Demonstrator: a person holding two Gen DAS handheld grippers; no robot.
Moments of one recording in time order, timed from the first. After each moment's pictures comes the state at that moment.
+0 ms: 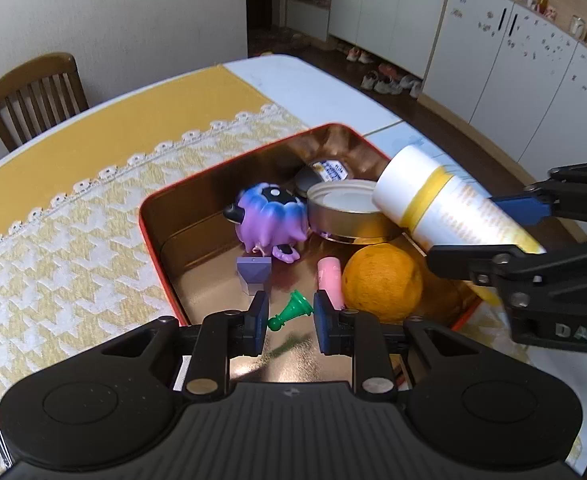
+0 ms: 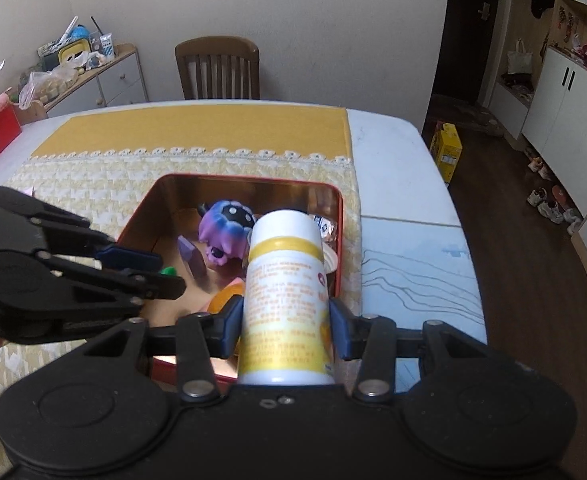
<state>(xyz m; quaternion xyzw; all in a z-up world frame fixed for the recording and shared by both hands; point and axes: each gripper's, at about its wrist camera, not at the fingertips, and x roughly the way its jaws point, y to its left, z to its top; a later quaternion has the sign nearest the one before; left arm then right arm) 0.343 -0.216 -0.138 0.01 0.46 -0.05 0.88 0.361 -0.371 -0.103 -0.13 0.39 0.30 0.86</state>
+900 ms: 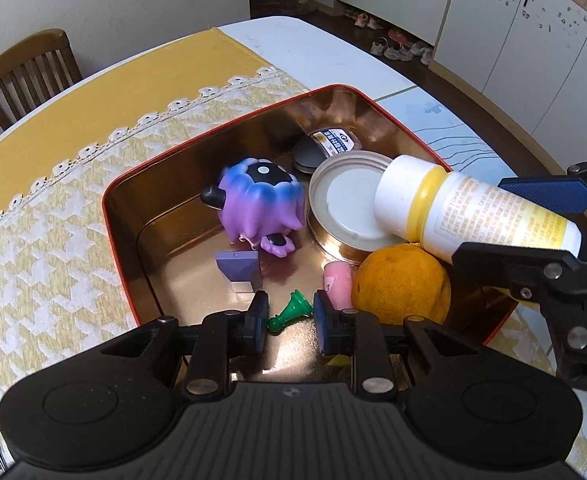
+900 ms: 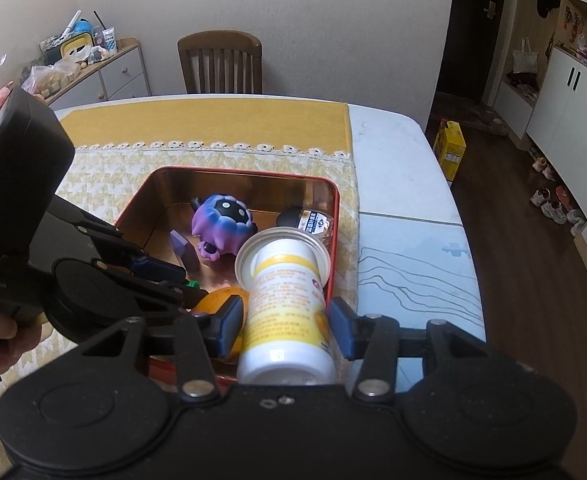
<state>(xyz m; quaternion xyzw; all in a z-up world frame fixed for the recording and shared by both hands) 0.368 -0.228 -0.157 0.02 0.51 -0.04 0.86 0.368 -0.376 -0.103 -0.14 0.39 0.30 0.86</state>
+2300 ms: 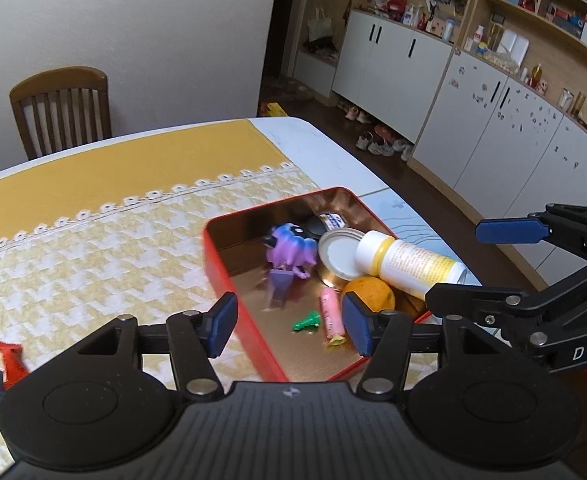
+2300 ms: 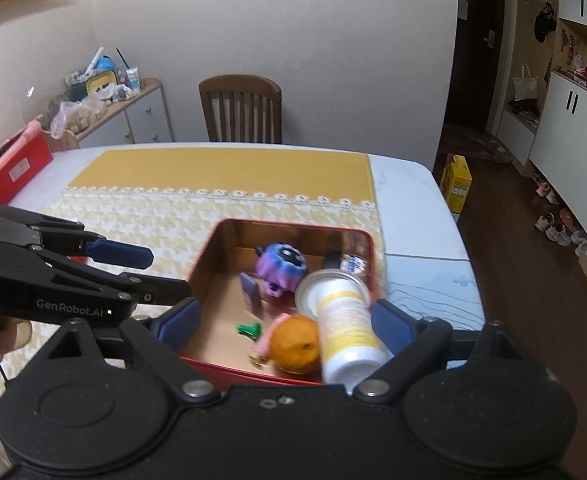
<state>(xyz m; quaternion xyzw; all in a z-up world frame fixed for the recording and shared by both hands) 0.268 -0.167 -0.073 -0.07 0.39 -0.05 0.92 0.315 -0.362 -0.054 -0.10 0.34 0.33 0.88</state>
